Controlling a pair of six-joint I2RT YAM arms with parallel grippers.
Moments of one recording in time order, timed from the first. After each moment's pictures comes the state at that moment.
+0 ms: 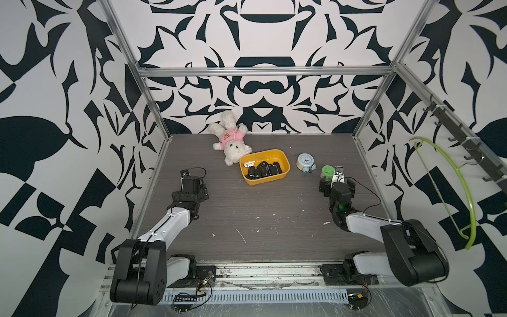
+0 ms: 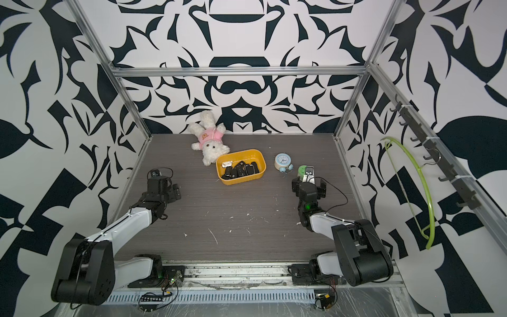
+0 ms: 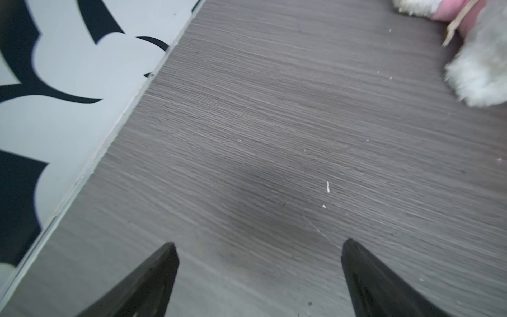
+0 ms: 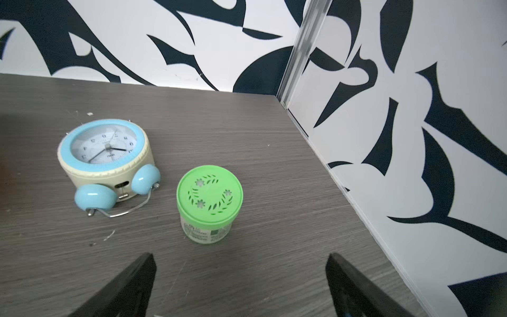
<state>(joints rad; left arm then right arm) -0.12 1.25 0.51 -0.03 -0.36 -0.24 0.20 1.34 0.33 0.67 0.49 -0.02</state>
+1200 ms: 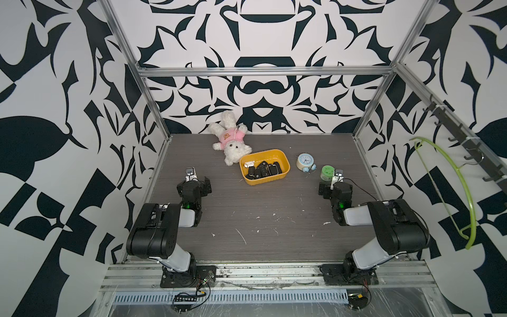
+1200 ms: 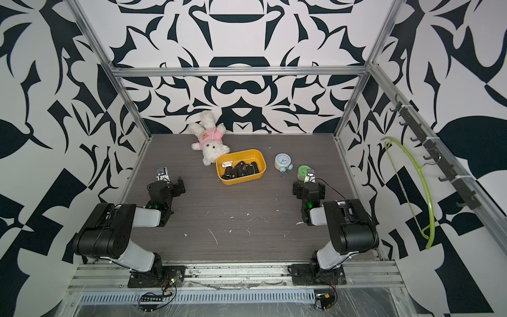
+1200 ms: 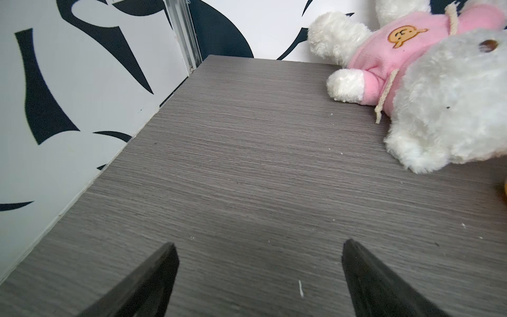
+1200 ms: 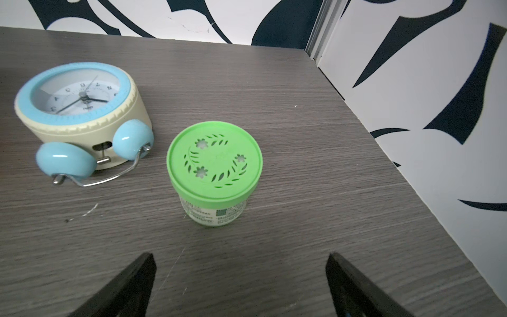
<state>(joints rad) -0.07 1.56 0.36 0.83 -0.26 -0.08 0.08 1.57 0.35 0.77 0.30 0.02</state>
